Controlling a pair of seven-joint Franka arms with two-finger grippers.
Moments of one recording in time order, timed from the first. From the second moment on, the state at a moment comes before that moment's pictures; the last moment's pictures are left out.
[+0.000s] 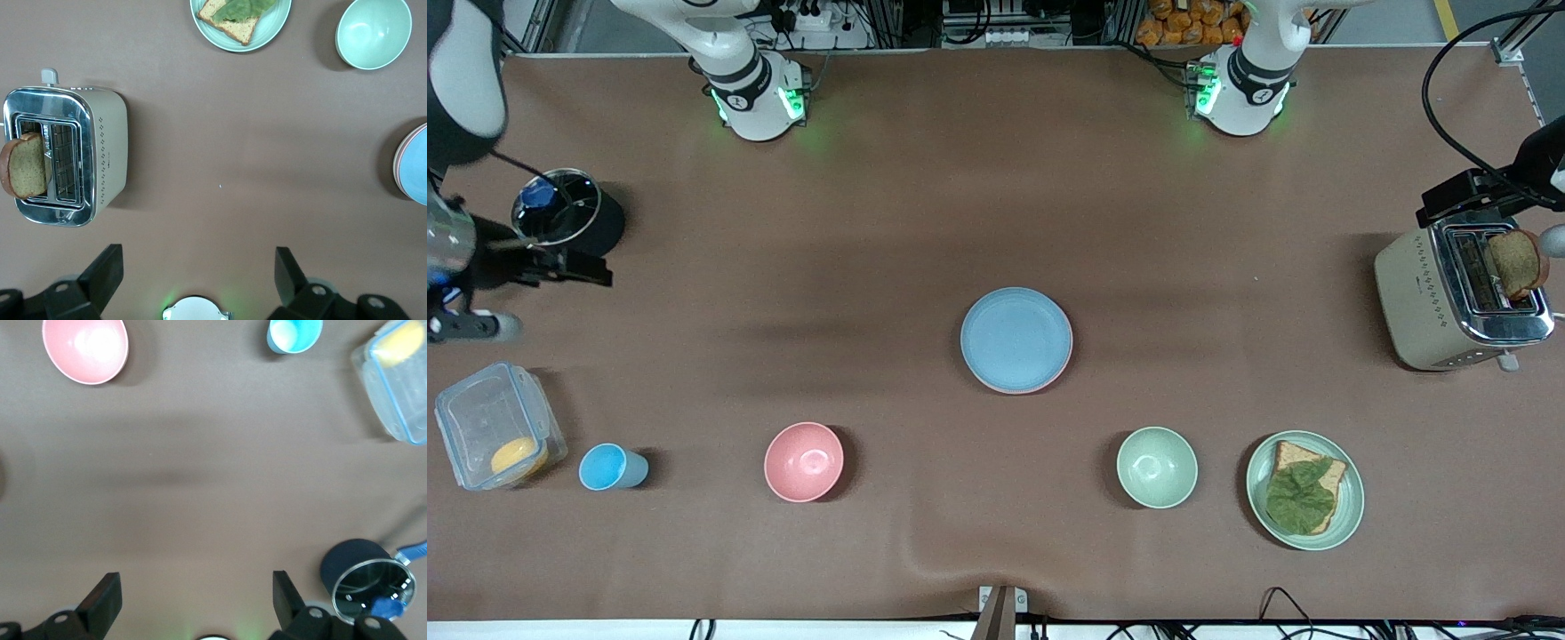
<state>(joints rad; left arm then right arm) -0.03 0.06 0.01 -1.44 0.01 1.39 -0.14 0.00 0.19 -0.01 -1.41 0.00 1.42 0.00</state>
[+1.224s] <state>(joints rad) -0.03 0.05 0.01 -1.44 0.01 1.39 -0.14 -0.01 0.14 -0.04 -1.44 0.00 1.51 0.00</state>
